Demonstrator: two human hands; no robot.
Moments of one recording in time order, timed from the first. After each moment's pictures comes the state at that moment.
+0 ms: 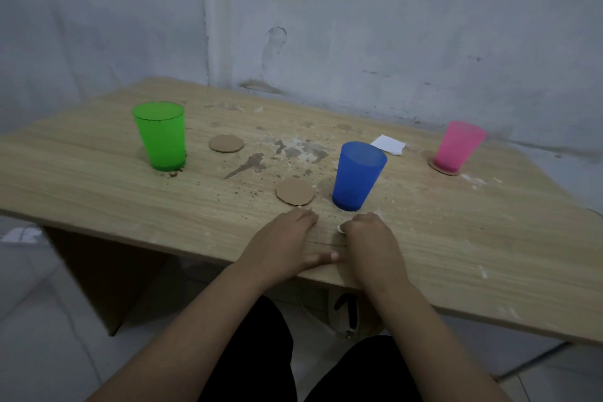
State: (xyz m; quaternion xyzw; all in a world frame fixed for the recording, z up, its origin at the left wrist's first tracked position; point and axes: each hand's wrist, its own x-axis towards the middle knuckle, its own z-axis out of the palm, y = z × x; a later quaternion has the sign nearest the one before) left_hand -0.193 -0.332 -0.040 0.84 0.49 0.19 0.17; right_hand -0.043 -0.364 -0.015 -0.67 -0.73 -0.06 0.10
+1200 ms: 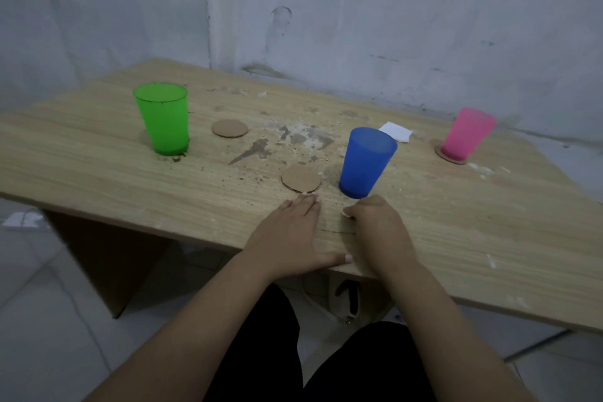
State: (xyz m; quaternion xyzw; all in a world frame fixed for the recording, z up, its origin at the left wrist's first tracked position) left_hand -0.195 -0.334 -0.052 0.86 0.48 0.13 0.12; right_hand -0.036 -0.350 -0.022 -0.64 -0.75 -0.07 0.10
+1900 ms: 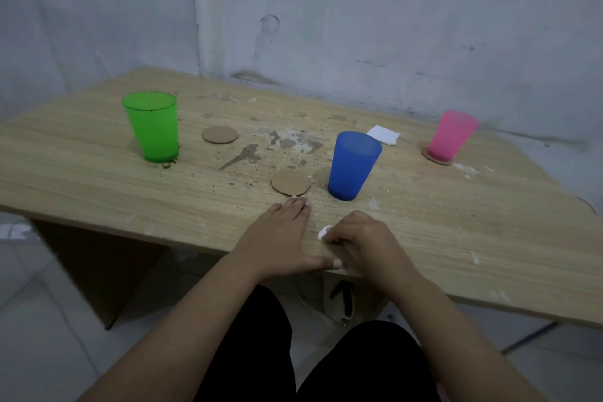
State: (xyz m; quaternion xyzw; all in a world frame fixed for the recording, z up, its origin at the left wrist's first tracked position) left_hand -0.194 -0.332 -0.050 0.87 0.47 0.09 0.12; right_hand -0.023 -0.372 -0.024 -0.54 -0.82 0.03 0.16
